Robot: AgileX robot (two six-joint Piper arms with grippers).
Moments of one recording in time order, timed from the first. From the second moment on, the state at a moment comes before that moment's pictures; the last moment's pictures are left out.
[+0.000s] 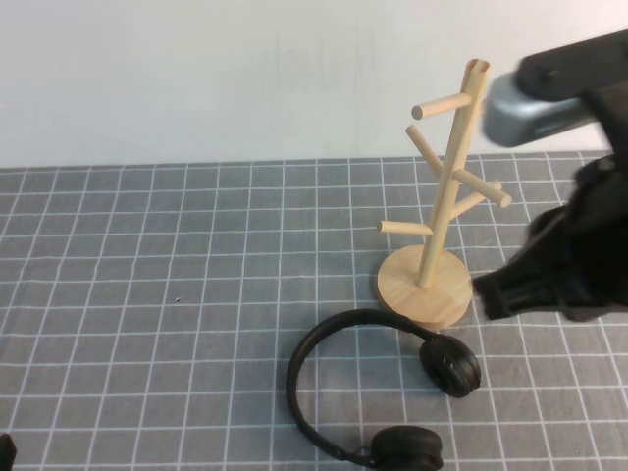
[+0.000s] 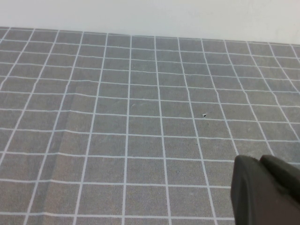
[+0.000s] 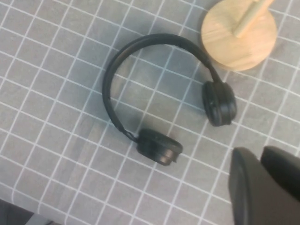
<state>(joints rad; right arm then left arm) 0.94 1.20 -1.35 -0.27 1.23 0.56 -0.08 -0.01 0.02 -0.08 0.37 0.03</state>
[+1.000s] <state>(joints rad) 0.21 0.40 -0.30 -0.22 0.40 0.31 -0.08 -0.01 0.02 -0.08 0.37 0.03</state>
